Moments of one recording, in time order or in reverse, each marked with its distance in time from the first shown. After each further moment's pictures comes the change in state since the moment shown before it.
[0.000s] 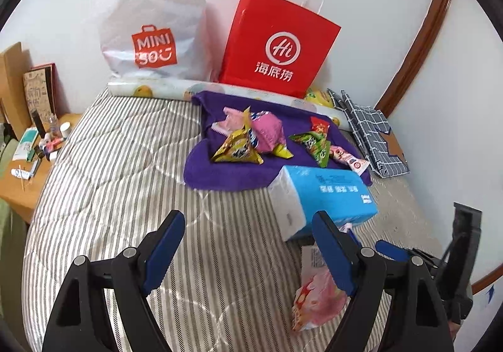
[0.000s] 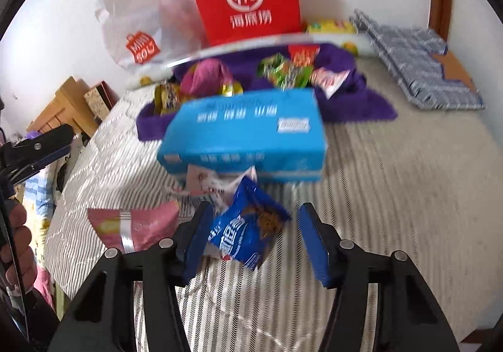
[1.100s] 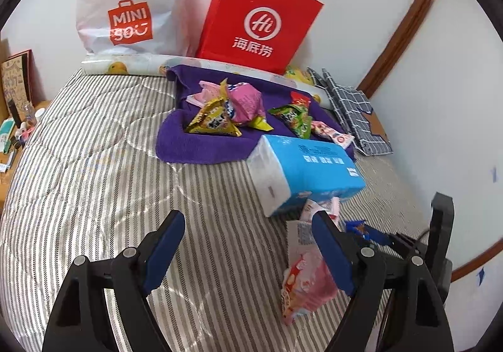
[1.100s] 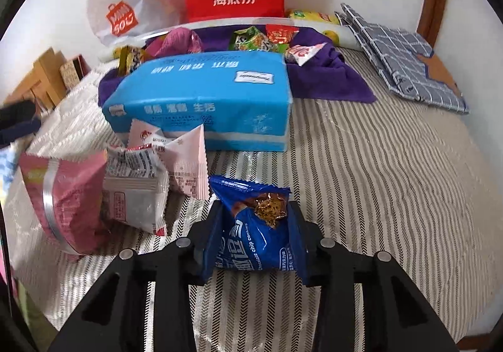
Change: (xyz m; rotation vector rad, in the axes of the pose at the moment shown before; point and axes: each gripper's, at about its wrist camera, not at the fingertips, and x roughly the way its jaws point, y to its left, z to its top) left arm 0.016 -0.007 -0.019 0.037 0.069 -0.111; right arm 0.012 -0.029 -0.025 -0.047 -0.022 -0.140
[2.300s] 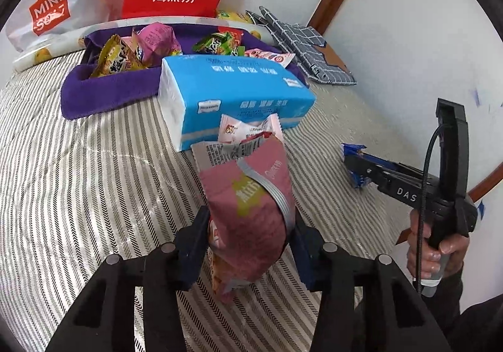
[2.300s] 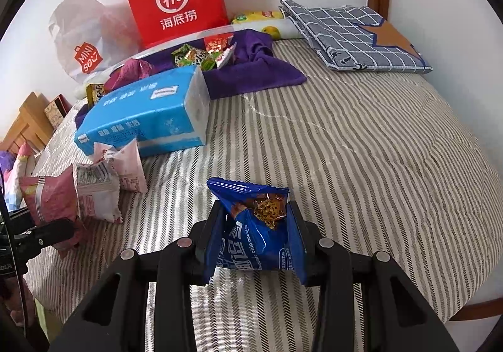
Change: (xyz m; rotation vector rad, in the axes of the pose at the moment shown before) left arm 0.046 -0.061 -0.054 0.184 0.168 -0.127; right arm -0.025 -0.057 -0.016 0.134 -0.031 -0.035
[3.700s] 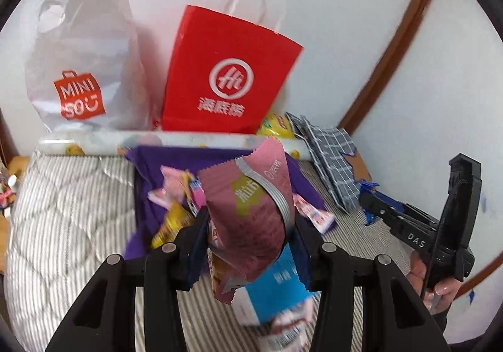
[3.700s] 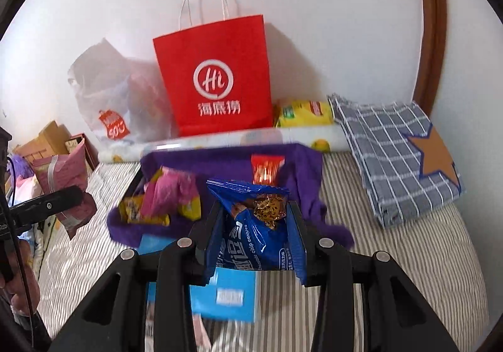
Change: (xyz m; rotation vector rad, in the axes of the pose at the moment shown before) left arm -0.050 0.071 0.164 -0.115 -0.284 0.069; right arm -0.009 0.058 0.179 -0.105 -0.193 0.089
